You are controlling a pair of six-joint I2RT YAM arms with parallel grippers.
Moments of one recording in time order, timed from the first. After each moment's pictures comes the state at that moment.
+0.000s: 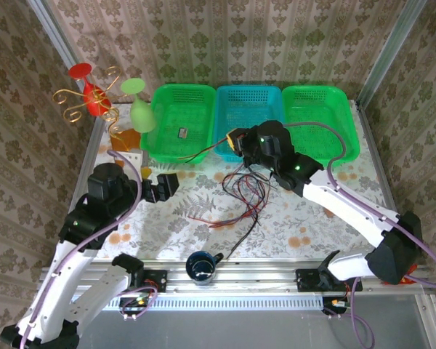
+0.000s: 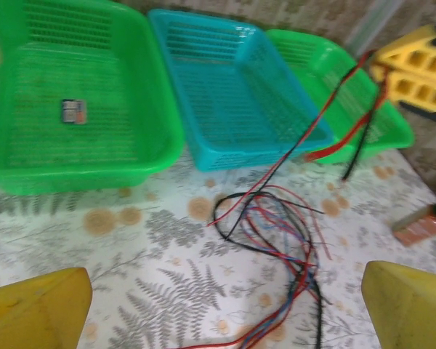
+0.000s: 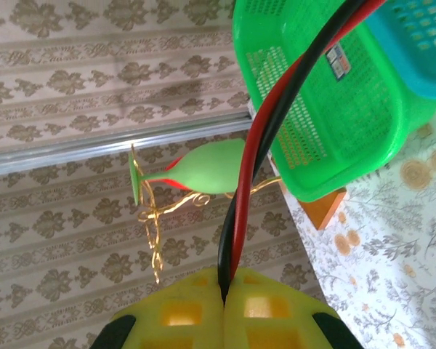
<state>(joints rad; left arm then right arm) -0.47 0.69 0.96 -0.68 0.21 -0.32 0.65 1.36 1.19 -0.14 0.02 1.63</state>
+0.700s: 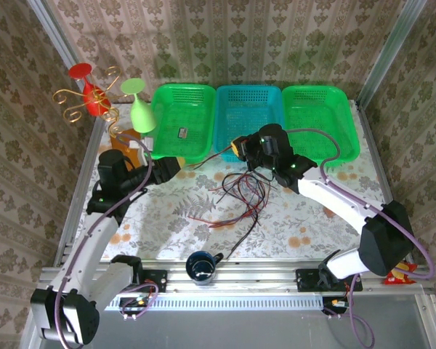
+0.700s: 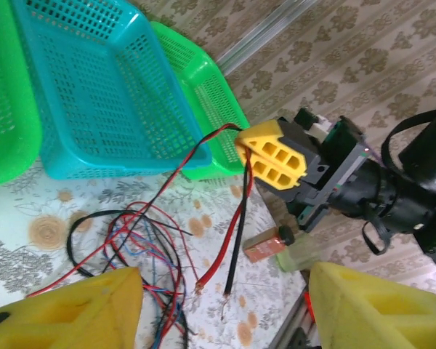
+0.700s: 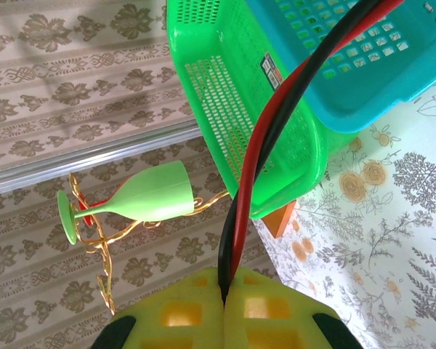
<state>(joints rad) -0.19 0.90 0.70 -0.05 0.85 -0.68 0.57 1.44 1.09 -0.06 -0.11 1.64</state>
